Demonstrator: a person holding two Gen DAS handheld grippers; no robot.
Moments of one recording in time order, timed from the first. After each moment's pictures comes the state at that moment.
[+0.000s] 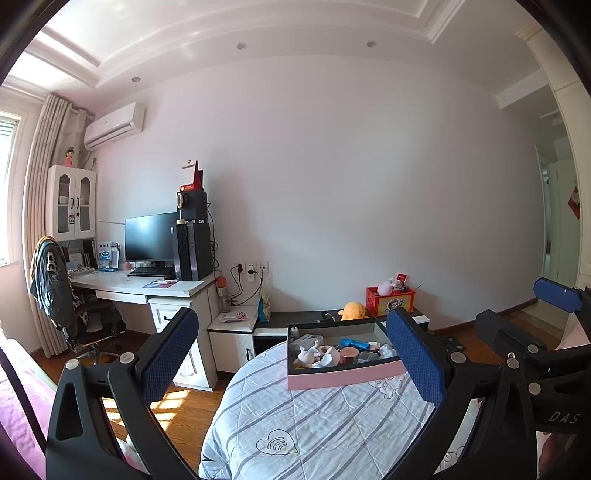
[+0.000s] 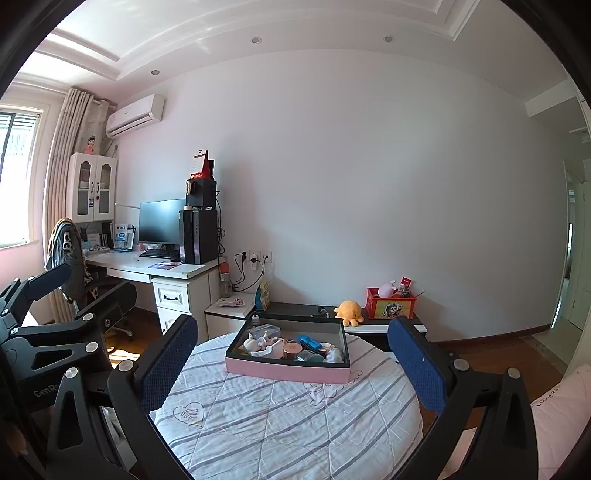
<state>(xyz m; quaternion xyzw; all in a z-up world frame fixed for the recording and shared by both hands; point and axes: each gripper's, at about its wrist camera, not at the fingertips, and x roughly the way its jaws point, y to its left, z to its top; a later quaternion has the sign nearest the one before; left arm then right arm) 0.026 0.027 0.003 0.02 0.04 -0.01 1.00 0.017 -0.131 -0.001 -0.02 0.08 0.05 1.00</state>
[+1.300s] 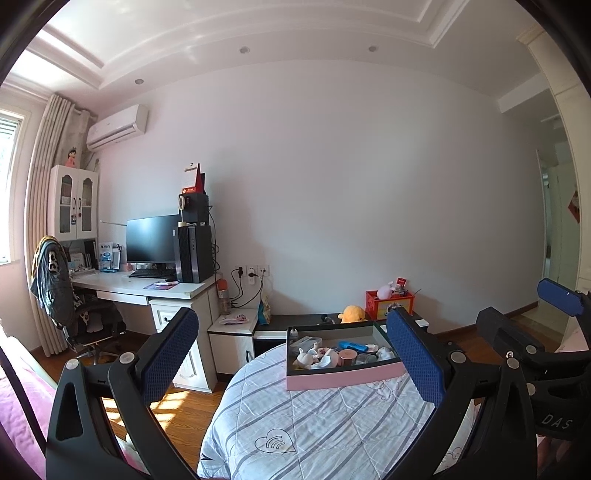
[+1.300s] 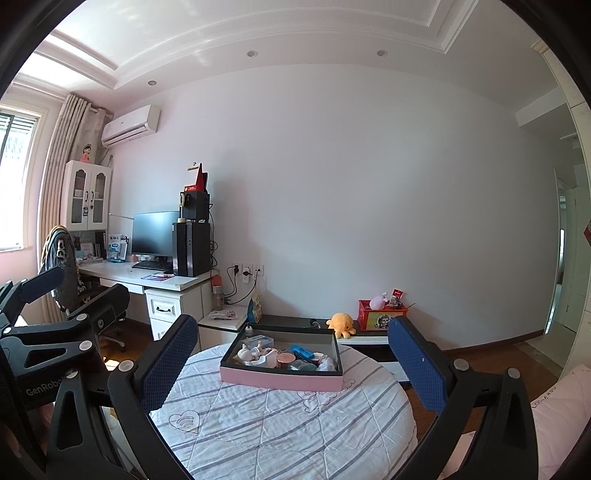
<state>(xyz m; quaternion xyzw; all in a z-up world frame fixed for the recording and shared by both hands) 0.004 0.033 0.006 0.01 0.03 -0.01 1.00 -0.002 -0.130 -0.003 -0.02 0.04 0.03 1.00</state>
